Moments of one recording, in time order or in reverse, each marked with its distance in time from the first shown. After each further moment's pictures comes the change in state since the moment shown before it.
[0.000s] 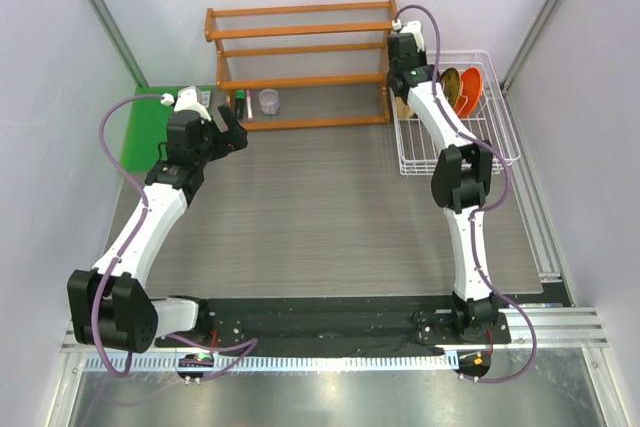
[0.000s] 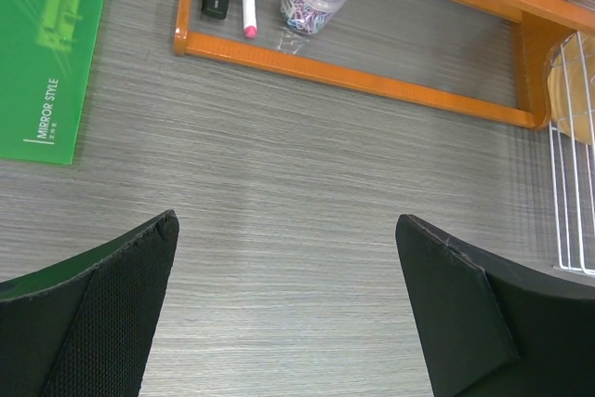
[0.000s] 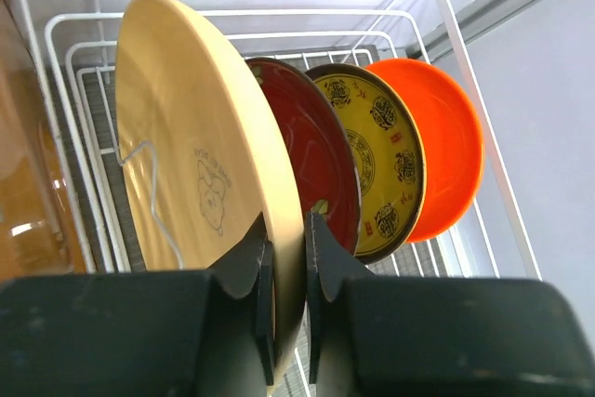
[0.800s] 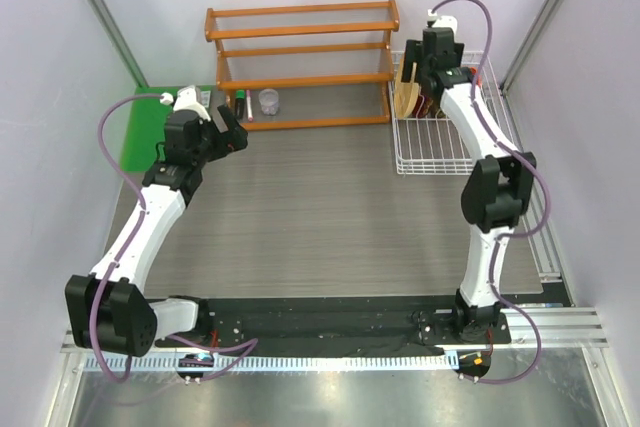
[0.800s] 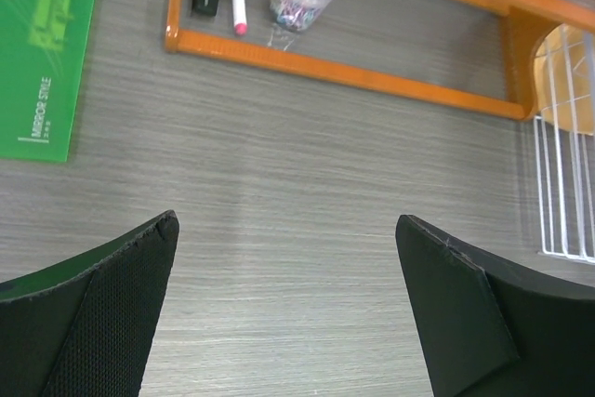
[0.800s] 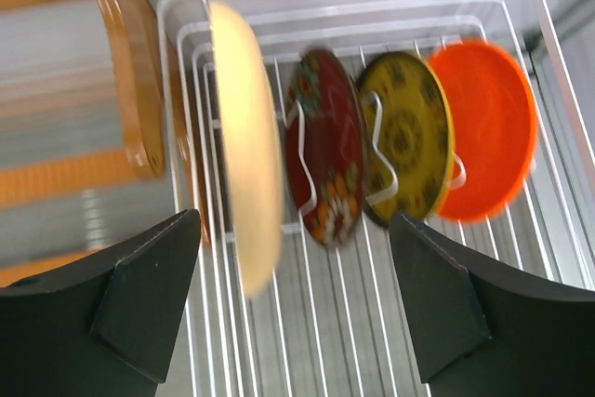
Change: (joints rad) left arm 0.000 -0.025 0.018 -0.035 0.026 0.004; right arm -0.088 -0.374 -0.397 0.065 -0.383 0.220
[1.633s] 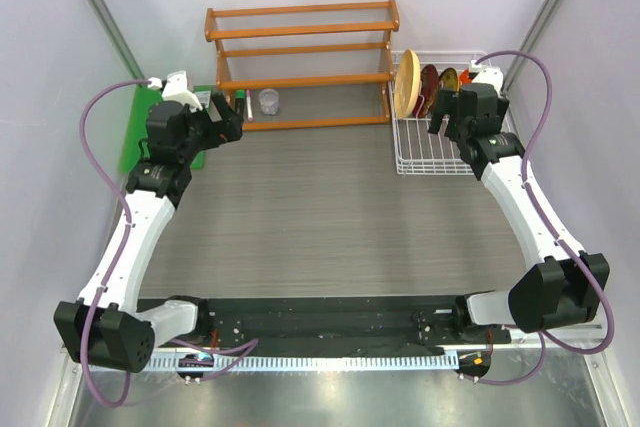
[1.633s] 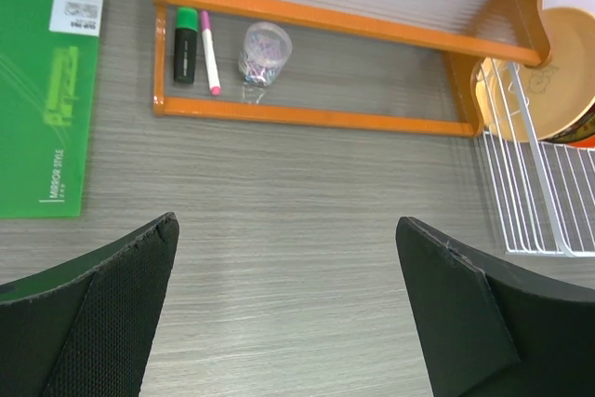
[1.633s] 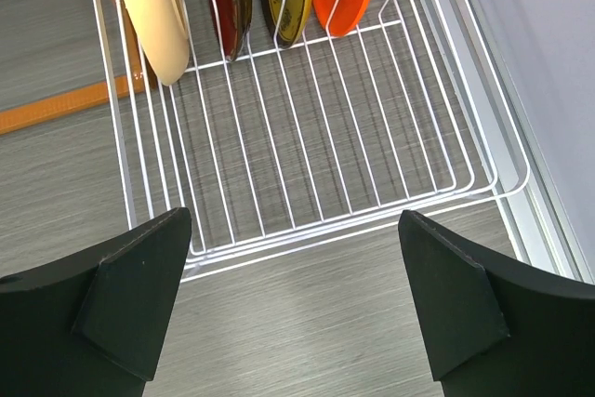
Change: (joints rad) left arm 0.000 -0.083 0.108 -0.067 0.043 0.076; right arm -0.016 -0.684 -0.693 -0.013 0.048 0.085
